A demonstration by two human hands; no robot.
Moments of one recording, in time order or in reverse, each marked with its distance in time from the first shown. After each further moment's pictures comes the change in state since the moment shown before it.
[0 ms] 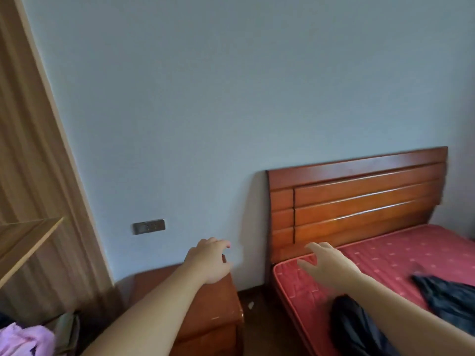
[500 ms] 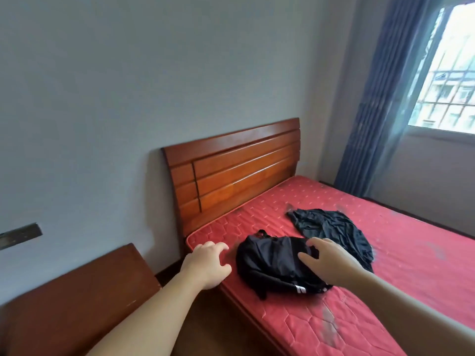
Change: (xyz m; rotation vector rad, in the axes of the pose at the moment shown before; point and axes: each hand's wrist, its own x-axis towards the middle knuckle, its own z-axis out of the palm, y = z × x) left_hand -0.083 0.166 0.091 -0.132 -0.205 0.385; right_hand -0.234 0.130 -0.024 -0.038 0.128 0.493
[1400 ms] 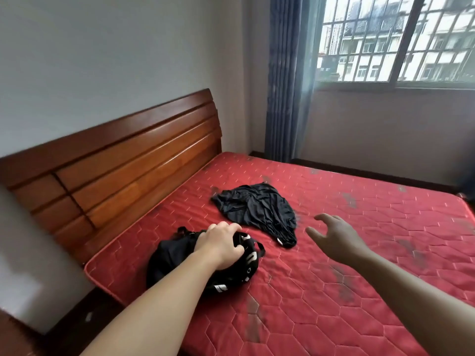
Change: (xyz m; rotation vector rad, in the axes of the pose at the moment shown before) left_hand 0.198 0.332 0.156 0.143 -0.148 0.321; right_hand 0.073 0.346 -0.058 0.224 0.176 0.367
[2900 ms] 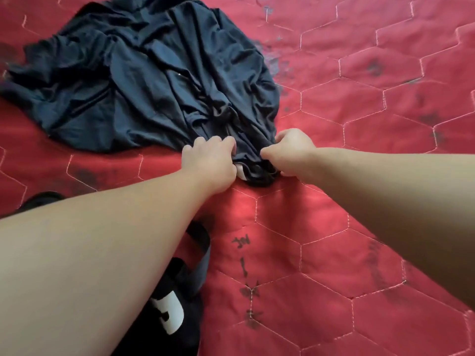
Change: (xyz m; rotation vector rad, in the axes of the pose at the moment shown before) left_hand 0.557 -0.020 0.491 0.312 -0.293 0.281; right_hand 0.461 0.283 0.453 0.421 -0.223 0.733
